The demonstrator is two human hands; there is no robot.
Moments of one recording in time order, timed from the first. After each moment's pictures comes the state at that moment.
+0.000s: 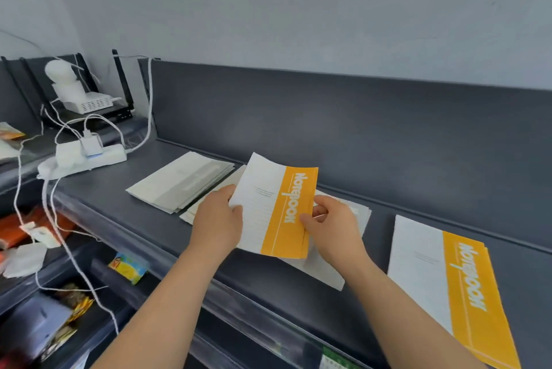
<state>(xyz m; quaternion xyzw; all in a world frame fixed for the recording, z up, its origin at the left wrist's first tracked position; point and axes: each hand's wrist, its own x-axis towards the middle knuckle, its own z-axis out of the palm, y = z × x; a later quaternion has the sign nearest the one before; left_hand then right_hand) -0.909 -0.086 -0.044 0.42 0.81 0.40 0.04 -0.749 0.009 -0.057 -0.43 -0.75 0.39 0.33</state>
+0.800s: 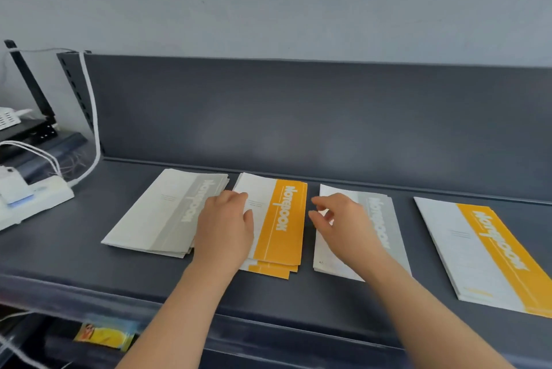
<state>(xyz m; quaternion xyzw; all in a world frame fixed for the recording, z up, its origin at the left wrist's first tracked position) -1.011 -0.059 -0.053 0.58 0.77 0.26 -0.01 -0.825 -0.006 -0.054 -0.53 -0.78 0.18 0.27</state>
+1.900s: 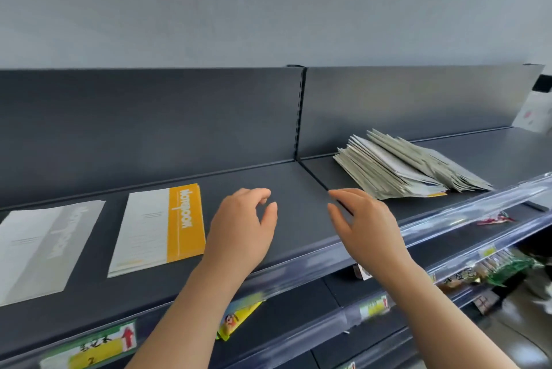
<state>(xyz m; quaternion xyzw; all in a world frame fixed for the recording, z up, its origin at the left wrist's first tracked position) -0.540 -0.089 -0.027 0.76 0.50 0.38 0.15 -0.354 -0.142 -0.028 -0.72 -0.61 -0.03 0.32</state>
